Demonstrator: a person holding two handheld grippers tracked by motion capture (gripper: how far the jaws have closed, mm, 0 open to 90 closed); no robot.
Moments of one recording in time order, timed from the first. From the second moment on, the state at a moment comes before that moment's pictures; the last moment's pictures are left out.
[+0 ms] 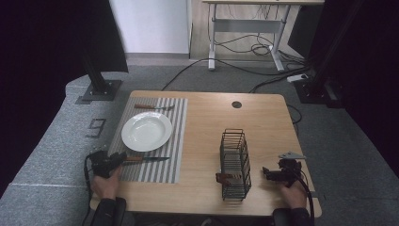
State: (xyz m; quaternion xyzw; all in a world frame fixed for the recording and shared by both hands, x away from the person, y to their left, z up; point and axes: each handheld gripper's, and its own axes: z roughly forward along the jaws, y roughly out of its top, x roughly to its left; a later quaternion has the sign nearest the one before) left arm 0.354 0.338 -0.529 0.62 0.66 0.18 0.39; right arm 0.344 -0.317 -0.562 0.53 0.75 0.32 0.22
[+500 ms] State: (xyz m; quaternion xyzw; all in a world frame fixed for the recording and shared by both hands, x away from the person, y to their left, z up) left arm 0.359 0.339 -0.533 0.63 0.65 0.18 0.38; right arm 0.344 -0.317 -0.562 0.54 0.75 0.32 0.22
